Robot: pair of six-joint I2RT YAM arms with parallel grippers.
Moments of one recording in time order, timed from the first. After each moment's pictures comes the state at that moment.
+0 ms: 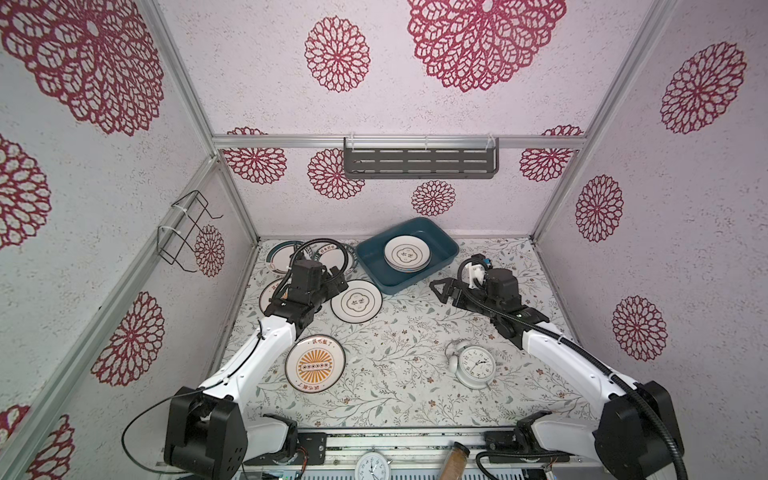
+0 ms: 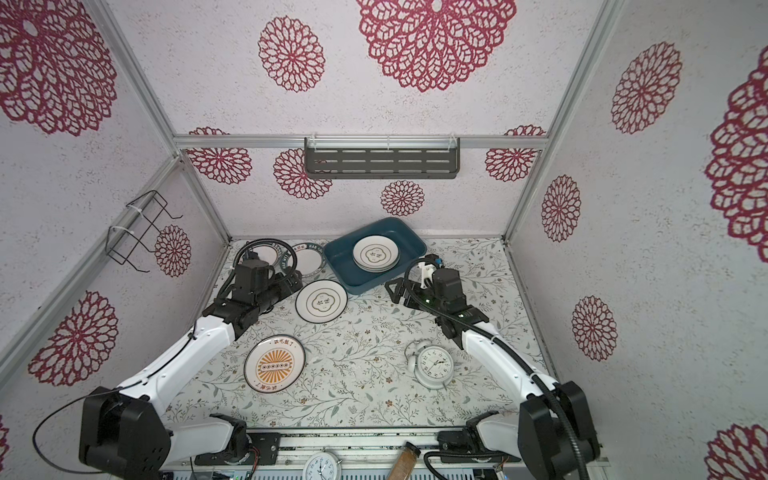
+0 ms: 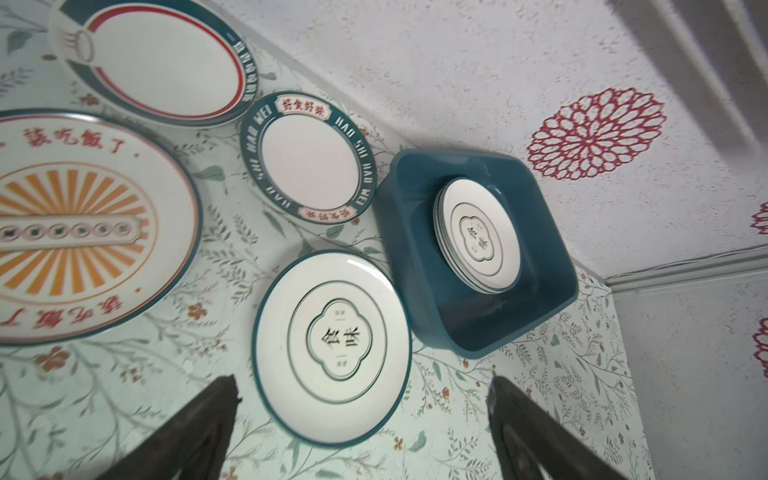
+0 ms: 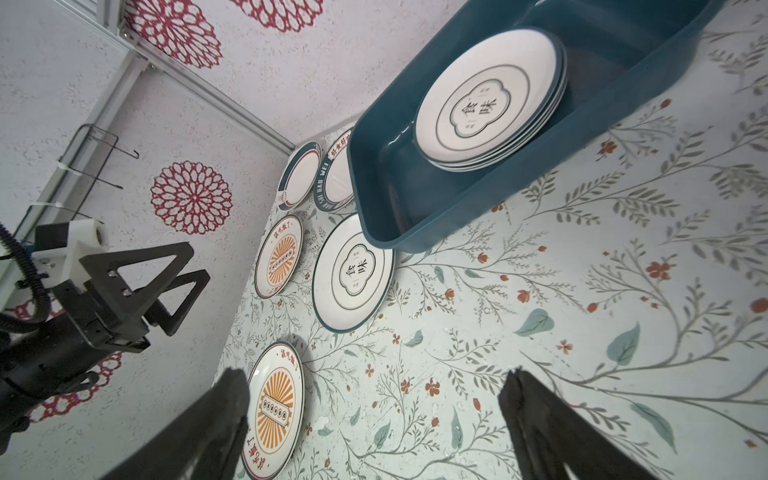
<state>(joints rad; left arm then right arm) -0.26 1.26 0.93 -0.30 -0.12 -0.72 0.44 1.28 0.86 -0.05 -0.32 0.66</state>
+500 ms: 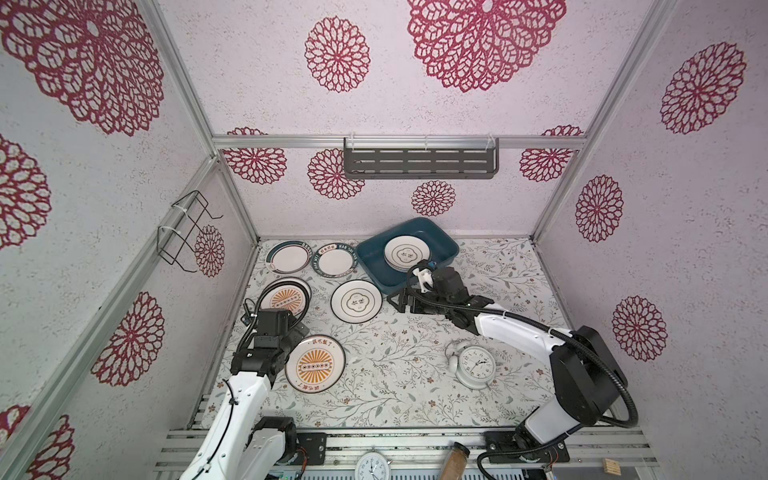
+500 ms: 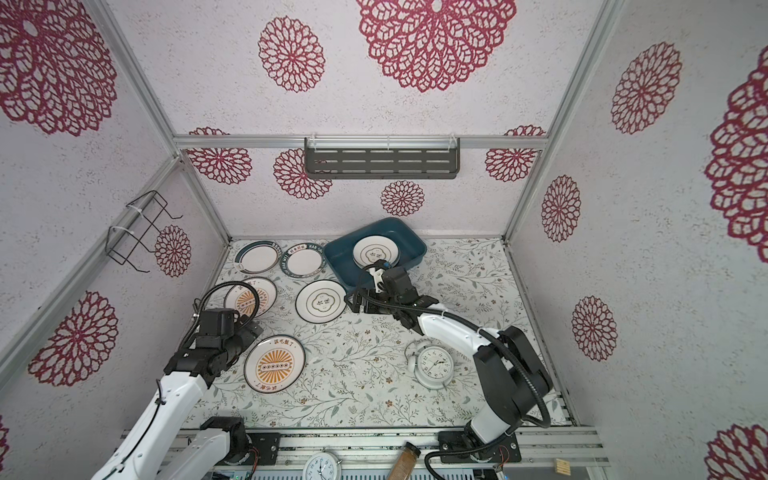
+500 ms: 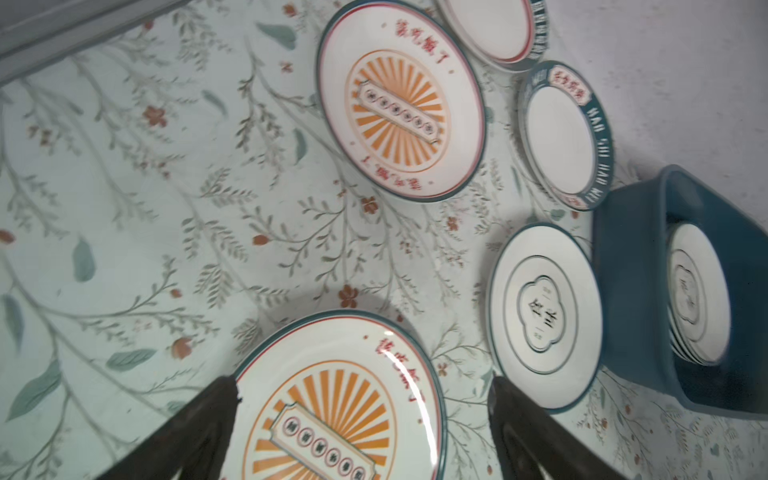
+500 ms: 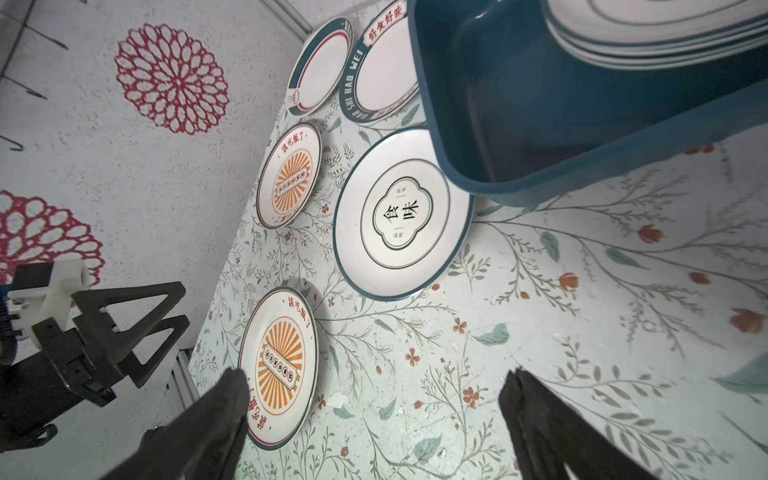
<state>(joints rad) -0.02 0.85 0.59 -0.67 -0.20 -0.89 0.67 1.62 1.07 -0.03 -0.31 0.63</state>
